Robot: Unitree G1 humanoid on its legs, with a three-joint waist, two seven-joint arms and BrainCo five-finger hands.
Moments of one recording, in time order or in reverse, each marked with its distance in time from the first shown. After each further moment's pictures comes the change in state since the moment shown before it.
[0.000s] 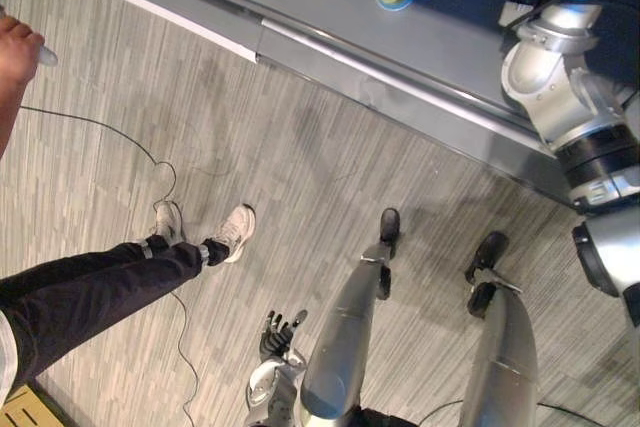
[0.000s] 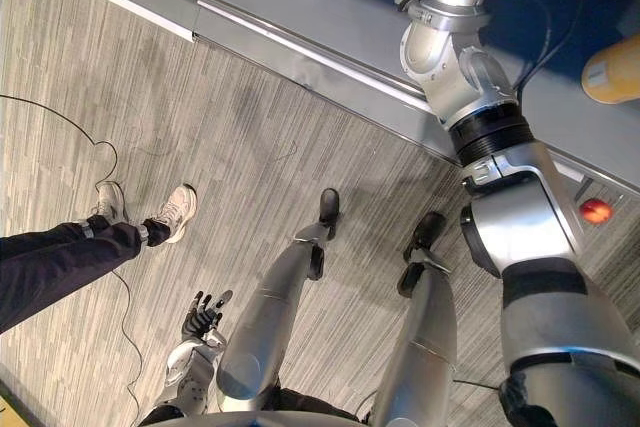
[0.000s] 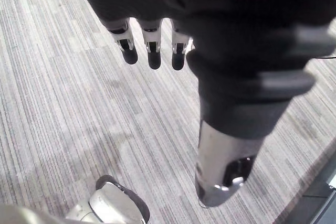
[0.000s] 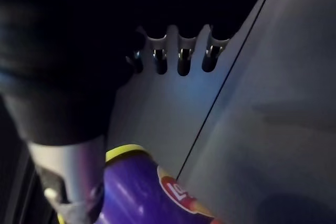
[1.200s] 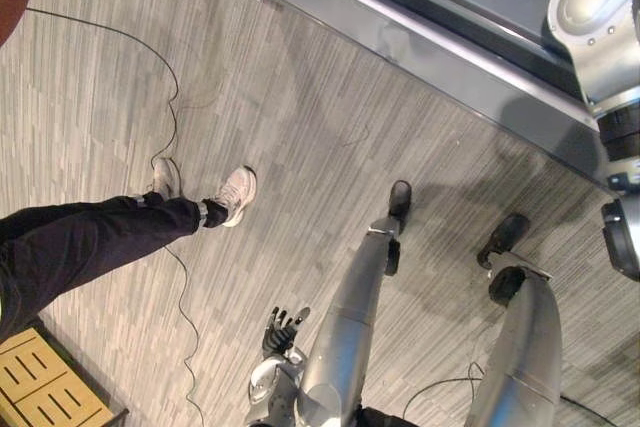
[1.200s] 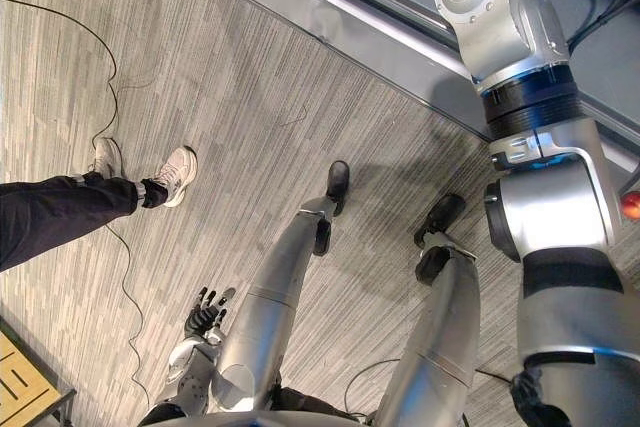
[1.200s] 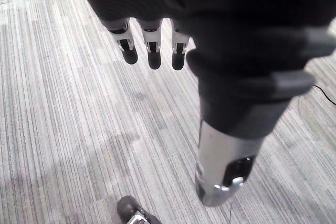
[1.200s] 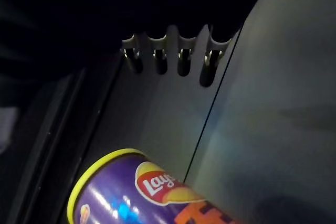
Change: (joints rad) left arm 0.000 -0.003 0.020 -0.020 0.009 0.024 -0.042; right arm -0.103 -0.093 -0.074 -0.123 0.015 0.056 -0.132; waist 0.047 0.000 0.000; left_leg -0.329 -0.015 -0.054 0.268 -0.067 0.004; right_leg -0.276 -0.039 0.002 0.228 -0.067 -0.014
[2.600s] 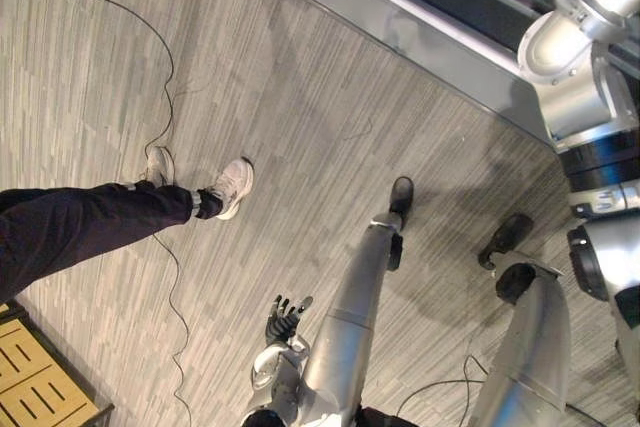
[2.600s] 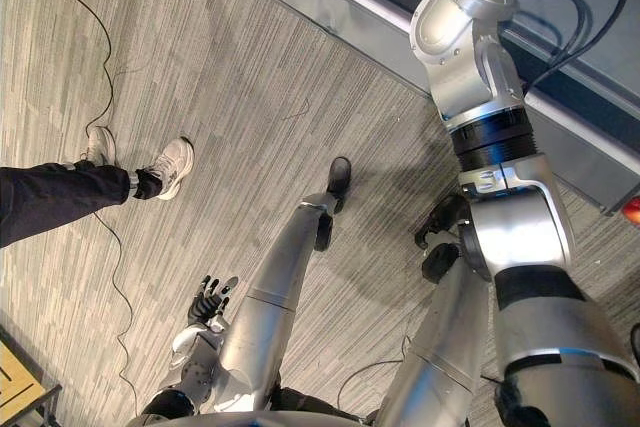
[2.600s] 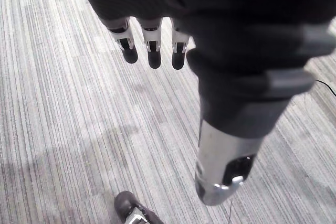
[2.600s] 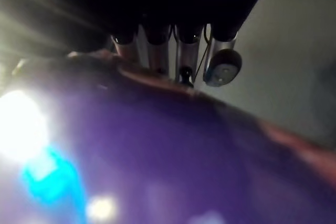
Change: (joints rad) left arm -0.055 -0.018 0.068 0.001 0.064 0.029 -0.002; right arm 0.154 0.091 -0.108 -0.099 -0.034 0.091 0.019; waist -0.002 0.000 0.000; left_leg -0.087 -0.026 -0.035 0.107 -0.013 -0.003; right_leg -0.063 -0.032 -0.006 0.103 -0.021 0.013
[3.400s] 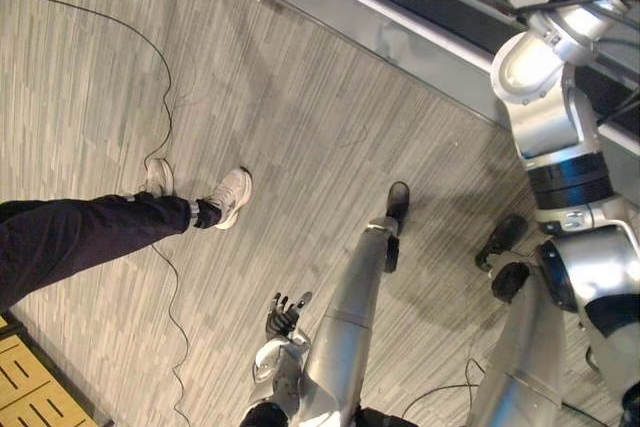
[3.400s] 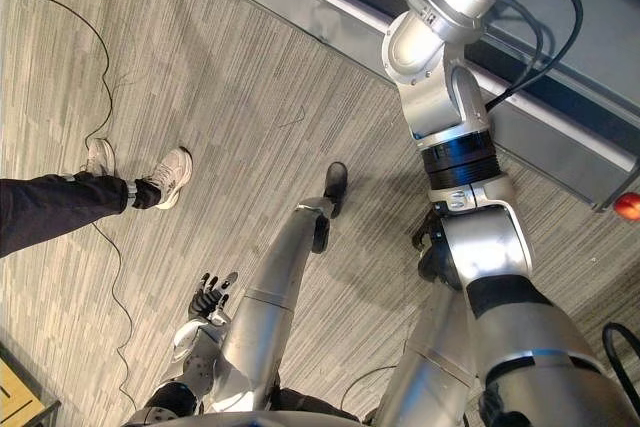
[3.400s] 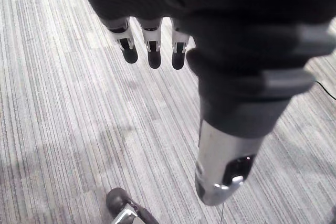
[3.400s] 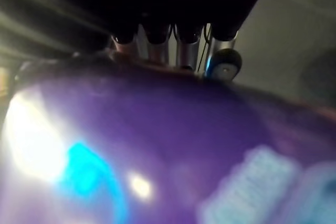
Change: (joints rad) left arm -0.024 -0.016 0.048 -0.001 0.035 0.027 0.027; right arm 0.078 0.148 -0.086 -0.131 -0.040 0.011 0.047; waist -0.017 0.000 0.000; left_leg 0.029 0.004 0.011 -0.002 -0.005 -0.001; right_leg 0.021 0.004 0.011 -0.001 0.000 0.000
